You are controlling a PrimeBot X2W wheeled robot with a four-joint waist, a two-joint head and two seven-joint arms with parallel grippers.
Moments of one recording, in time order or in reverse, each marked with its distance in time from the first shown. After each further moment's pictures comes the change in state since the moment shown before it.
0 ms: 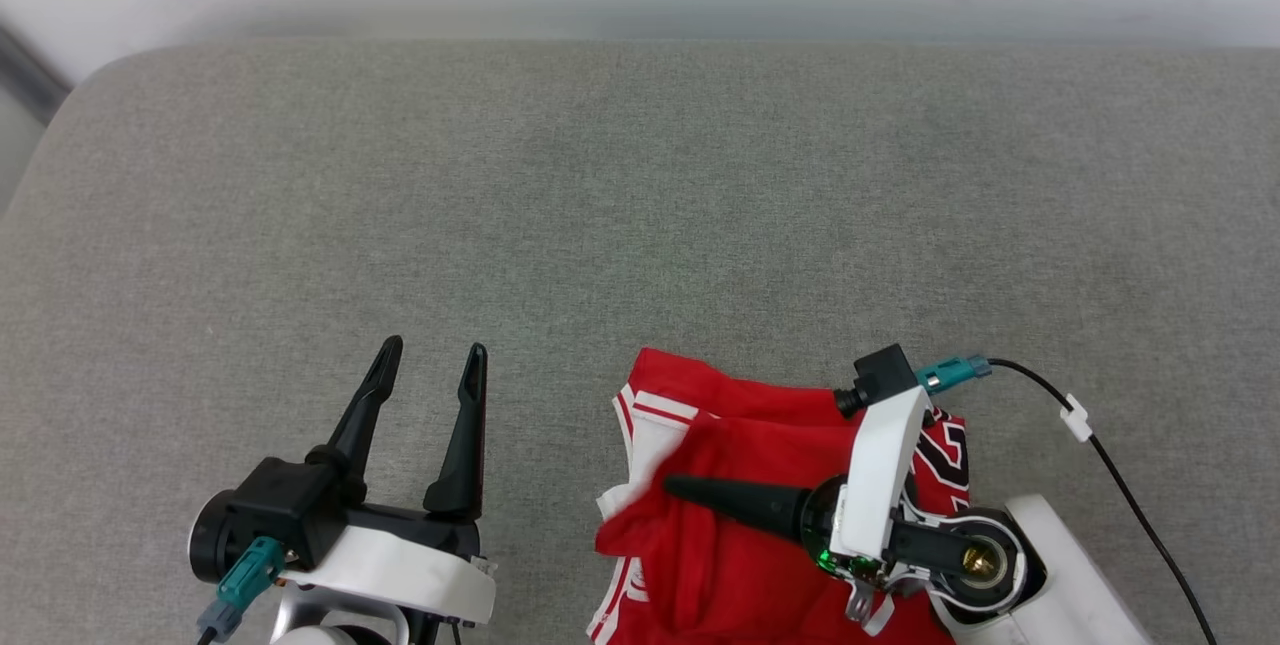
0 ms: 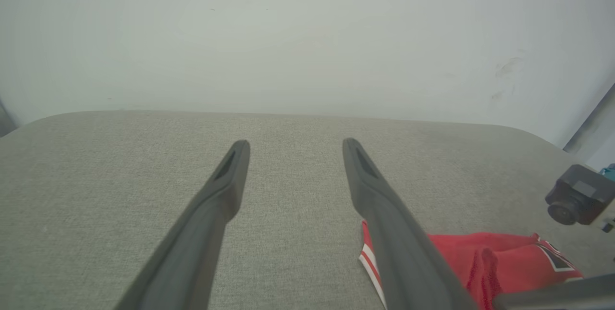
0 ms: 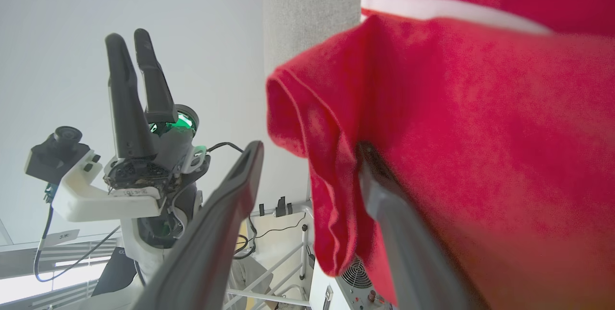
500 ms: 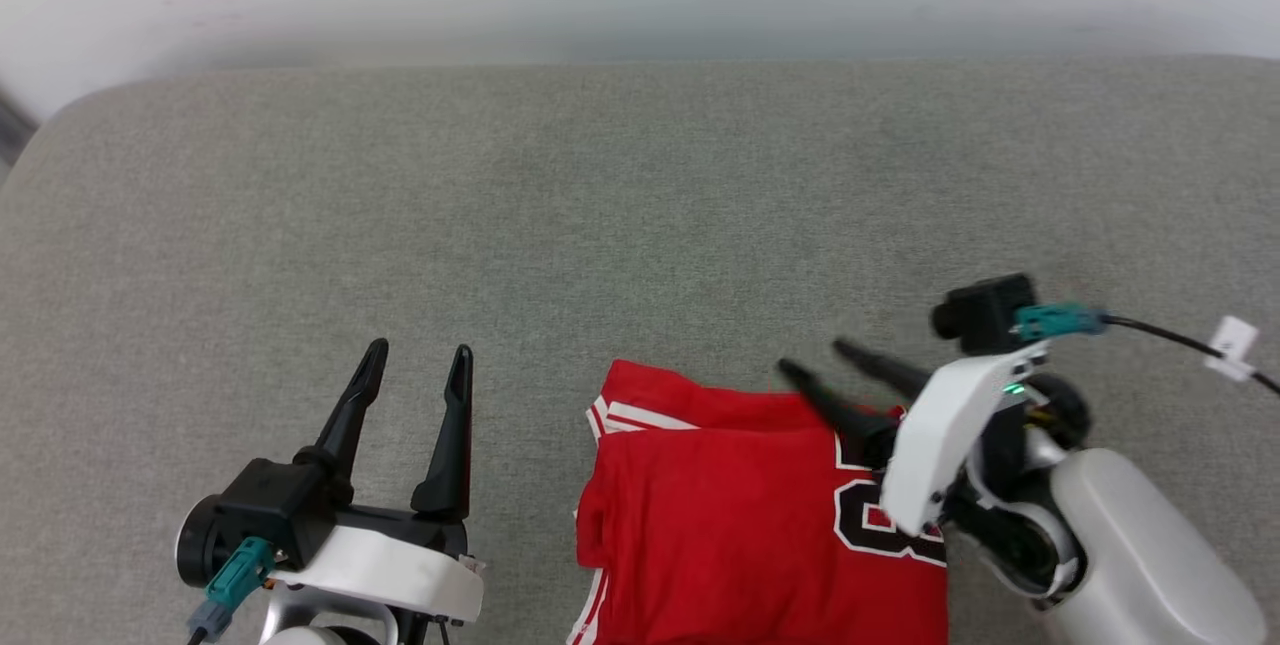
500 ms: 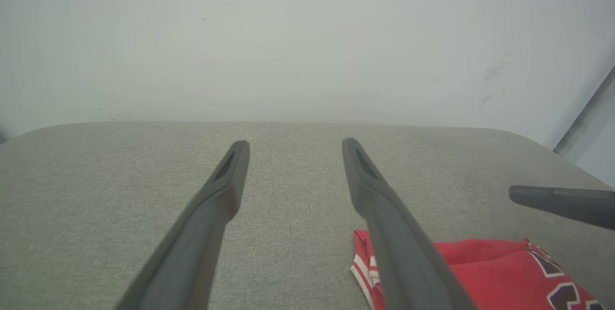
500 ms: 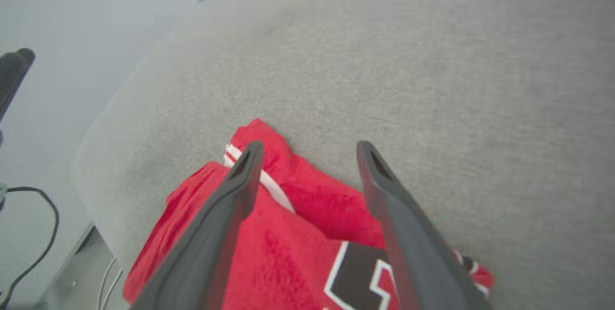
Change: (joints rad) left arm 0.000 0.010 0.007 0.011 -0.006 0.010 -0.004; right arm -0.060 -0.199 0.138 -0.145 -0.536 0.000 -0.448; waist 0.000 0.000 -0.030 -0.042
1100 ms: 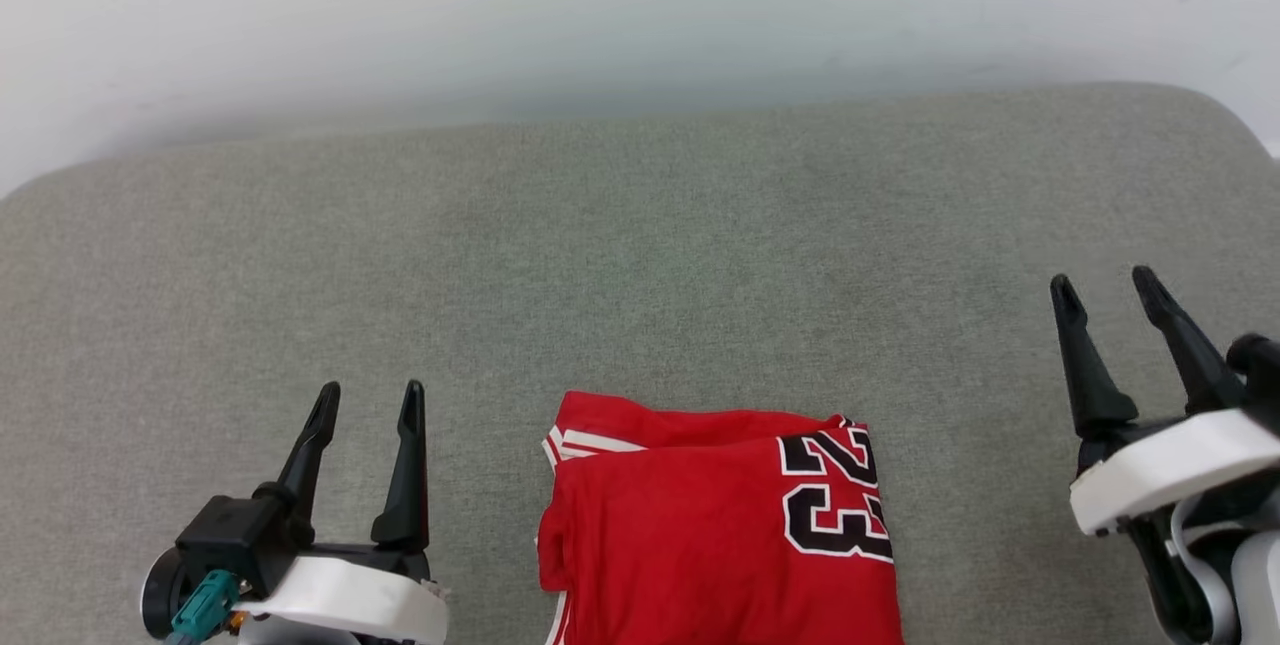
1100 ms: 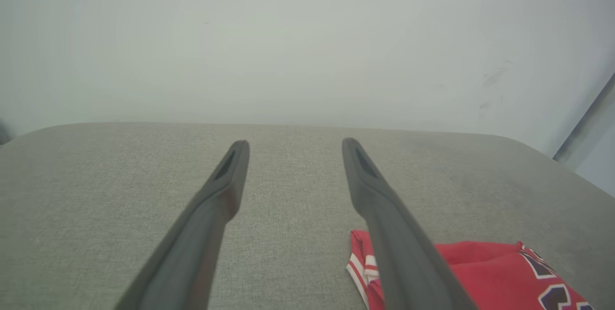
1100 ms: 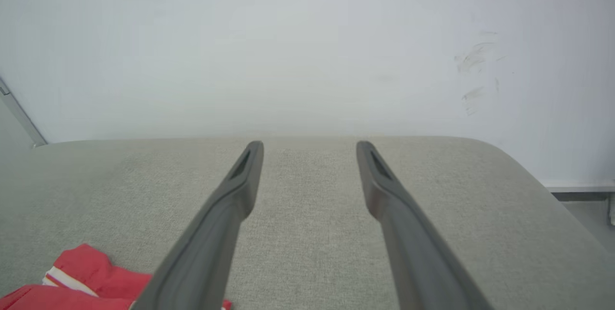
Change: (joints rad) left arm 0.063 0.007 0.050 0.026 -0.026 0.030 -0.019; right arm 0.236 0.045 -0.477 -0.218 -0.471 0.000 -0.346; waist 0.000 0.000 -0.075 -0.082
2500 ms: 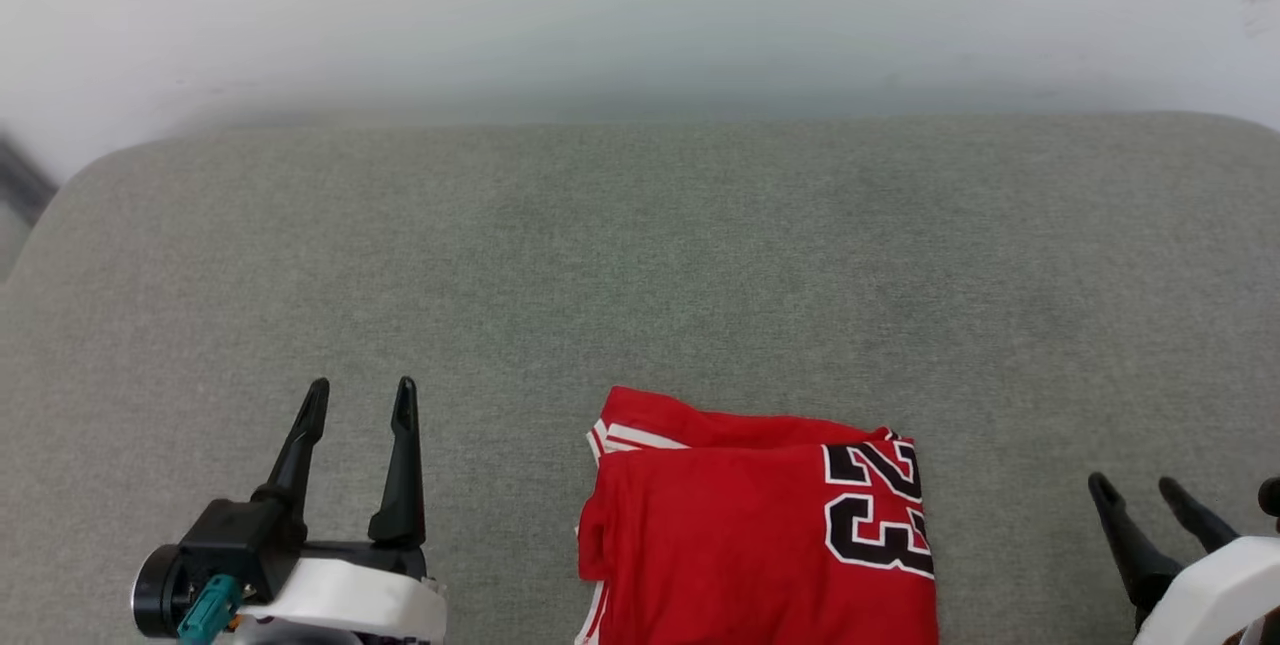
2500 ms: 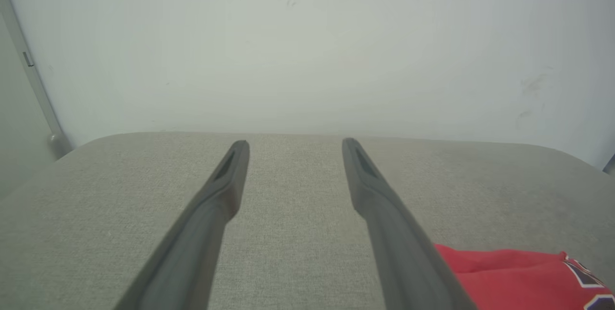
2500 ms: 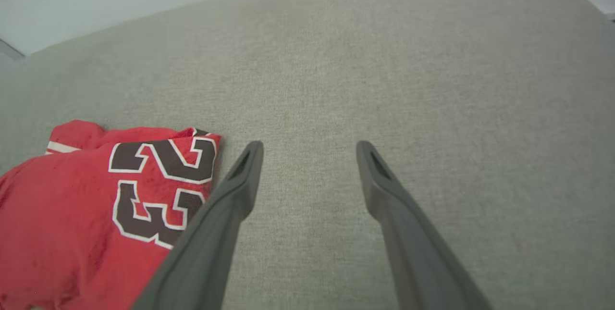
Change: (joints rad) left arm 0.017 0.003 0.009 -0.009 0.046 0.027 -0.016; right arm 0.260 -0.002 -0.128 -0.072 0.119 0.000 0.294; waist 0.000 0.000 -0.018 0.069
